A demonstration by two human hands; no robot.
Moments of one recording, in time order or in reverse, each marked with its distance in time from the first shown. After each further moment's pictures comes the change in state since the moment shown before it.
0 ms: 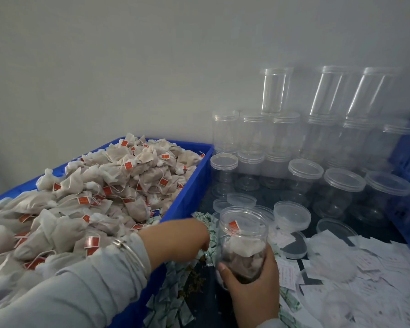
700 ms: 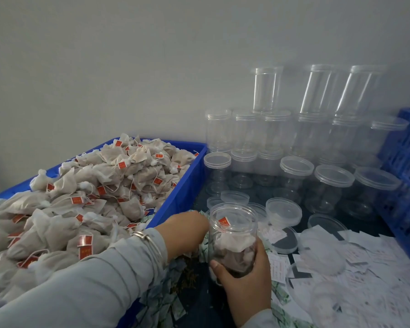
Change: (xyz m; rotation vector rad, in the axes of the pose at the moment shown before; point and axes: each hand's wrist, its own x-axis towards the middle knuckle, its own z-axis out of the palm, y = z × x) left_hand 0.022 0.011 -0.001 0.030 0.052 -0.162; right_hand 0.001 0.001 -0.005 0.054 -0.024 -0.024
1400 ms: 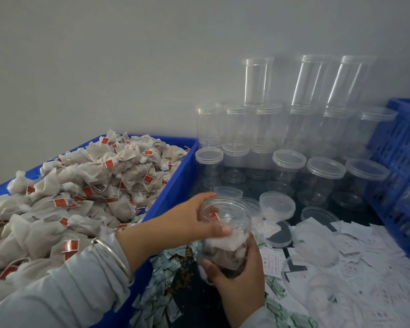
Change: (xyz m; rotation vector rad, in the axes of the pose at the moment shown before) left_hand -0.032 -0.001 -0.015 -1.128 0.110 0.147; right_hand -0.002 -0.005 0.003 0.004 -0.079 0.003
